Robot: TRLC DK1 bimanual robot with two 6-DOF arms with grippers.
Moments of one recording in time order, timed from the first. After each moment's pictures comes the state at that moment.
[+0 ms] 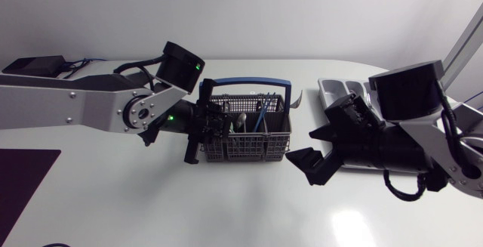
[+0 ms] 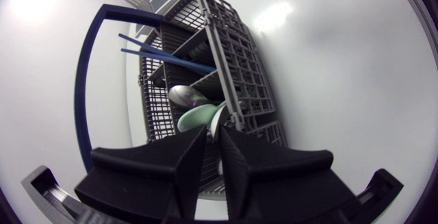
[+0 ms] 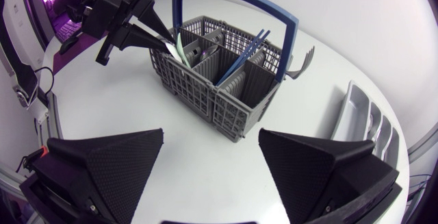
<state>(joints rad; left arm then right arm) -0.60 1.66 1.02 -0.20 0.06 1.36 0.47 1.09 0.65 -0.30 -0.18 -0.17</state>
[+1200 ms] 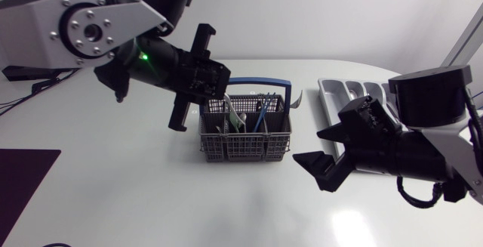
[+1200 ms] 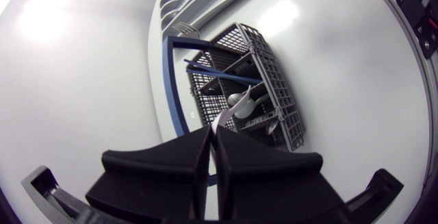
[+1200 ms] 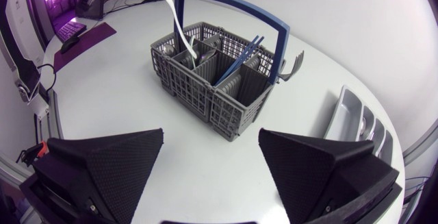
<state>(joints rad) -0.62 1.53 1.30 -0.57 0.04 1.43 0.45 0.99 0.62 -0.33 -0.19 -0.20</state>
